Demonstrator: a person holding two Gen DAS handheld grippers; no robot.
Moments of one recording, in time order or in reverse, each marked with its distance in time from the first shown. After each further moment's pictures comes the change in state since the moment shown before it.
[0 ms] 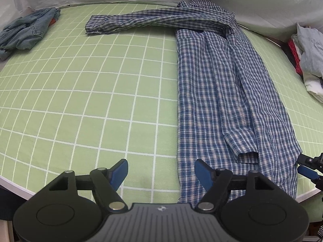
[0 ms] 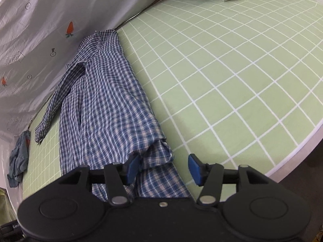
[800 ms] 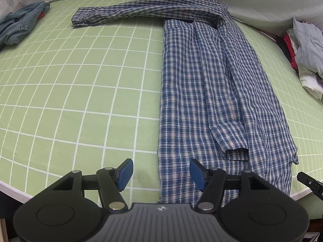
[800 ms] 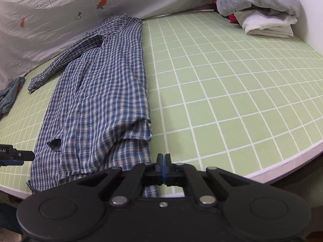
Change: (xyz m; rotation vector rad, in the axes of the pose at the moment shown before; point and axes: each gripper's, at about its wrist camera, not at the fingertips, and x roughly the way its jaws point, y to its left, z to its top) left arm 0.017 -0.020 -0.005 0.004 0.040 -0.043; right arm -0.024 -0.004 -0.022 -0.370 -0.043 -0.096
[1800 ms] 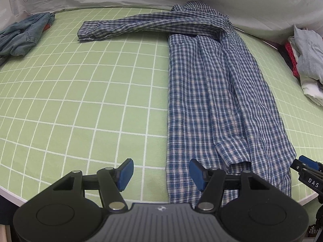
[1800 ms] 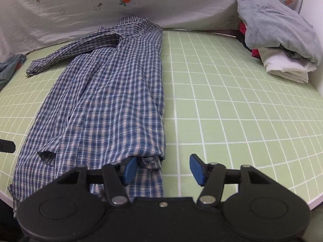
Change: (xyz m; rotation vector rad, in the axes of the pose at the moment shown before) left arm -0.015 0.008 0.012 -0.001 -0.059 0.031; right arm 0.032 0.044 0.023 -0.220 -0.053 -0.059
